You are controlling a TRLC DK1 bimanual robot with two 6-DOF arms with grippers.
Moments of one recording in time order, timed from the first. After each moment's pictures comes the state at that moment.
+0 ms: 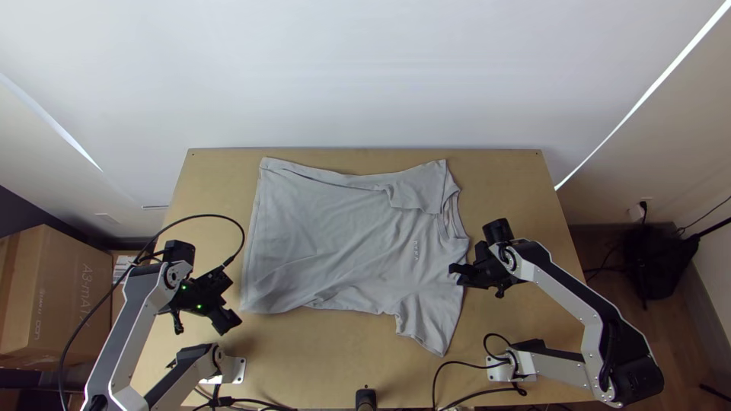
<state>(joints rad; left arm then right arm) 0.22 1.02 0.69 -1.23 0.19 0.90 0.23 1.35 0.69 -0.73 -0.30 0.35</state>
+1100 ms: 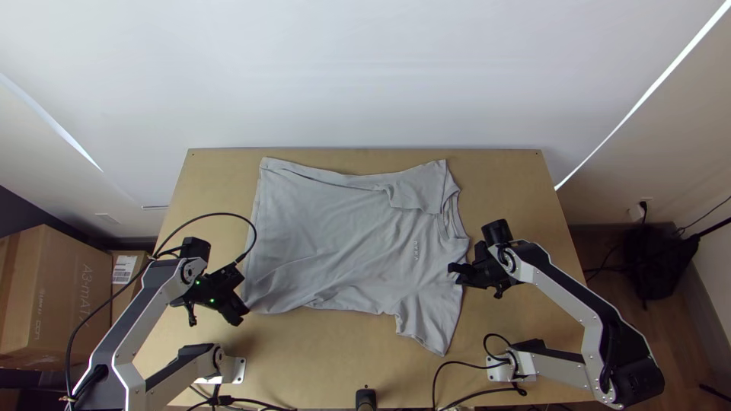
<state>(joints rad) 0.14 1.15 0.64 -1.05 0.25 0.86 0.24 1.34 0.68 -0.70 -0.30 0.39</state>
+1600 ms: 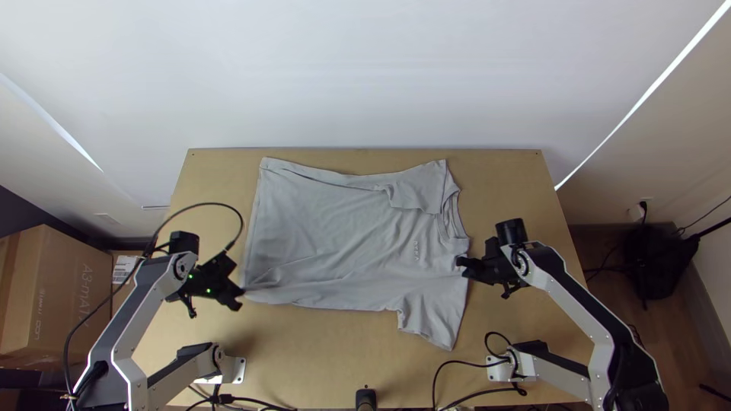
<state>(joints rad) 0.23 1.17 0.68 -0.92 0.29 0.80 0.16 1.23 0.68 -0.70 -0.30 0.40</state>
